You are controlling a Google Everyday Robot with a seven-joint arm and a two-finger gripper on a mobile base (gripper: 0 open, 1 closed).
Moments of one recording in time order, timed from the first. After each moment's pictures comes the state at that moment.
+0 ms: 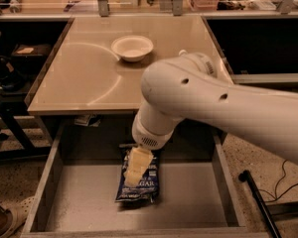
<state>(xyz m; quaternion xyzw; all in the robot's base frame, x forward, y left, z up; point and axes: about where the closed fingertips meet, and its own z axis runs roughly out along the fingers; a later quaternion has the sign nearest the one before) 0.453 0.023 0.760 -0.63 0.75 0.08 0.16</state>
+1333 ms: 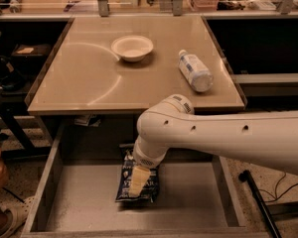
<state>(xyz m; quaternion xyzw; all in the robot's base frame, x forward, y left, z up) 0.478 0.022 0.634 -0.63 0.76 0.06 0.14</state>
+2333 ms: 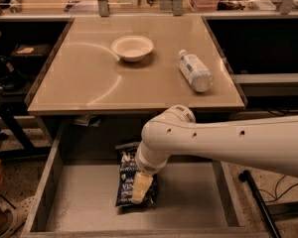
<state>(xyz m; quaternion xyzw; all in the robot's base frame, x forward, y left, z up) 0.474 0.022 0.603 -0.65 0.75 0.07 0.15</state>
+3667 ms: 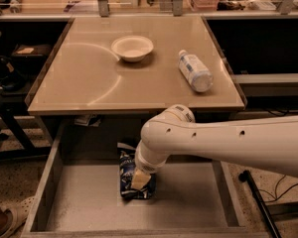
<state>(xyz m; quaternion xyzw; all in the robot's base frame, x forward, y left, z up) 0.474 0.022 0.603 -0.65 0.75 0.07 0.15</state>
